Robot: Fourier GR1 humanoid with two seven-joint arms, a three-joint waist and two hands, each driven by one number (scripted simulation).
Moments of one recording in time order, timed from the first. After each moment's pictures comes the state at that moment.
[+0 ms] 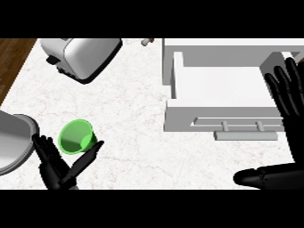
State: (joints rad) left arm 0.07 0.00 -0.04 -1.20 0.51 0.68 -0.79; right arm -0.10 -0.09 -0.04 -2.08 -0.15 0.11 0.17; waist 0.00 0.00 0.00
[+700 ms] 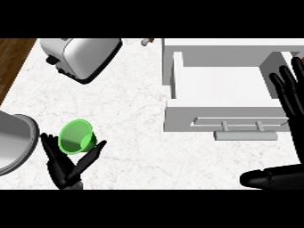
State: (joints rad) left arm -0.05 0.00 0.02 -0.92 0.59 0.57 -0.94; right arm -0.10 -0.10 -0.07 -2.09 -0.17 0.13 0.18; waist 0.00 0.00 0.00
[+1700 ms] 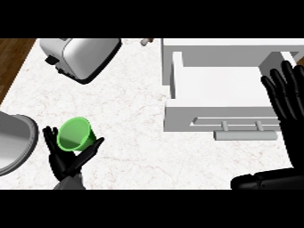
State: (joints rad) left arm -0.19 0.02 0.13 -0.68 0.65 0.27 -1.02; right arm -0.09 -0.07 -0.02 -2.10 -0.13 0.12 0.19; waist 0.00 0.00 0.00
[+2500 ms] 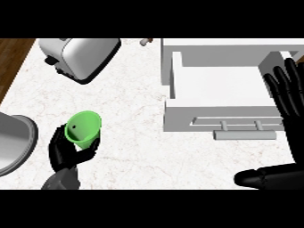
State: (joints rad) left arm -0.27 0.09 0.09 -0.60 0.55 0.07 -1.05; right arm -0.10 -0.08 -0.05 -2.08 -0.15 0.13 0.17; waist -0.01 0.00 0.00
